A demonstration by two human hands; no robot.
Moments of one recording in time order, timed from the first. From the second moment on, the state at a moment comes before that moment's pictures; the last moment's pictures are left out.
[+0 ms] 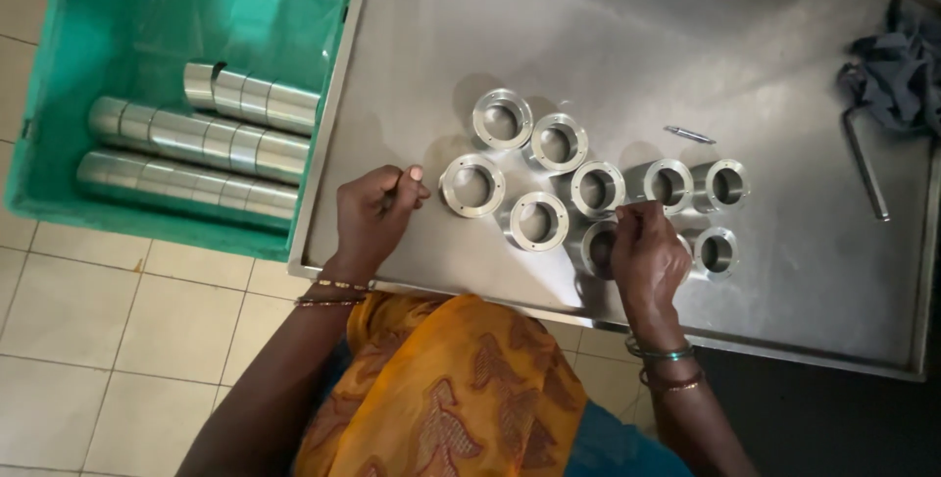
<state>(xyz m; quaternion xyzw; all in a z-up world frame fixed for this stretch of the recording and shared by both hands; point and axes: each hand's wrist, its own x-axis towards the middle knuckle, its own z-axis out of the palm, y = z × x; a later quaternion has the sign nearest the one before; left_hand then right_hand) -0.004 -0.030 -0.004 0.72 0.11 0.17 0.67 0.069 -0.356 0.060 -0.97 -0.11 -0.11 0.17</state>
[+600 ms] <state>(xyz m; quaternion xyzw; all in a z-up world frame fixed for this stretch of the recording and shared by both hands) -0.007 -0.029 -0.004 0.72 0.15 0.16 0.66 0.058 -0.316 0.068 -0.96 -0.19 -0.08 0.19</state>
